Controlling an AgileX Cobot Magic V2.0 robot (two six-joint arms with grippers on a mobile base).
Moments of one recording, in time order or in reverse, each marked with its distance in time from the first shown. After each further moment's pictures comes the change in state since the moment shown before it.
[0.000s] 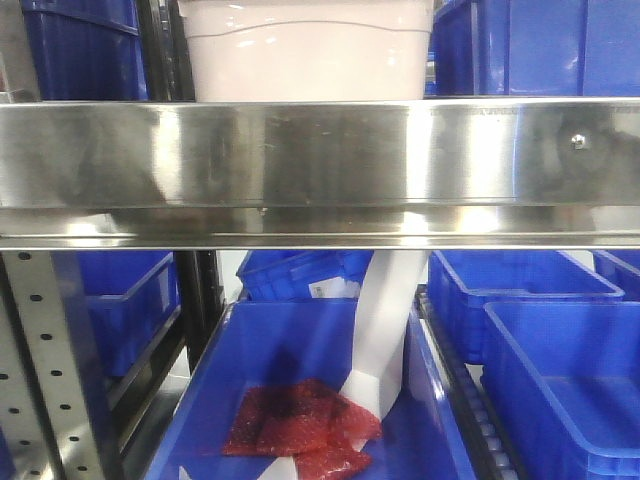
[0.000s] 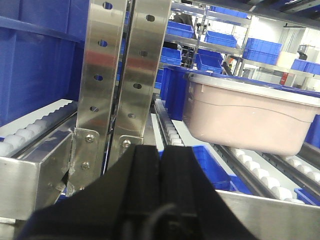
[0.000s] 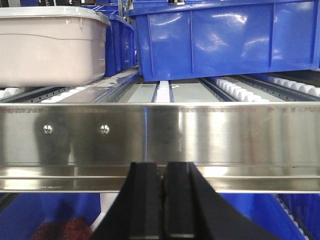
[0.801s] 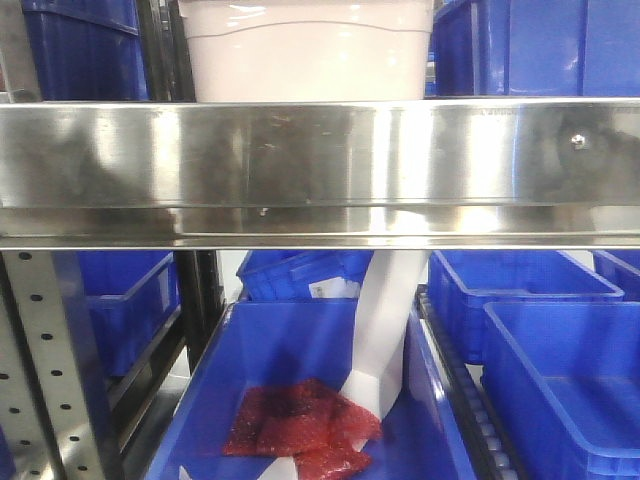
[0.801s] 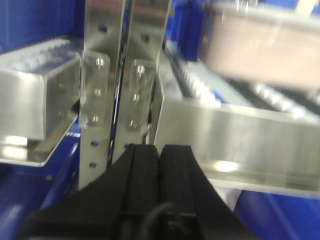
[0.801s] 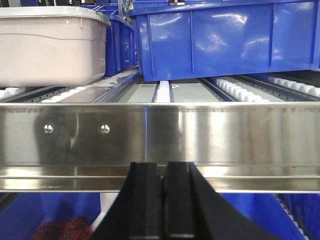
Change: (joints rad) left arm -0.074 0.000 0.144 0.489 0.028 -0.435; right arm 0.000 0.000 0.000 0.000 0.000 0.000
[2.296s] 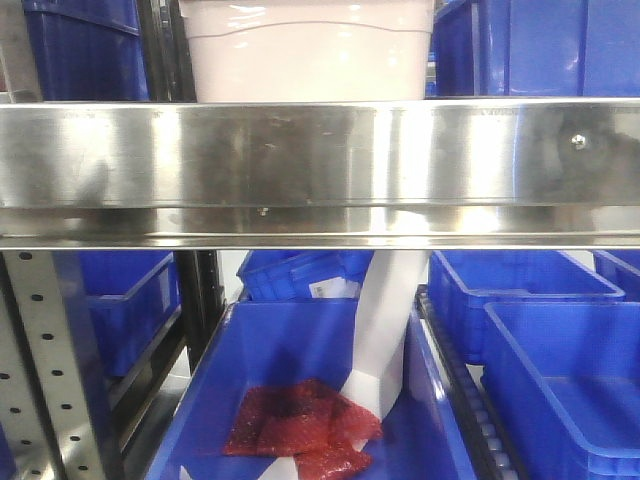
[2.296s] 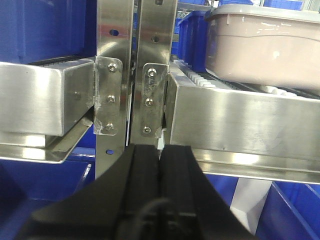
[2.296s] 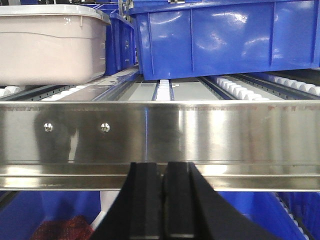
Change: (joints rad) left arm -0.007 -0.184 0.170 0.174 -0.109 -0.117; right arm 0.000 -0.001 0.002 0.000 0.004 -0.002
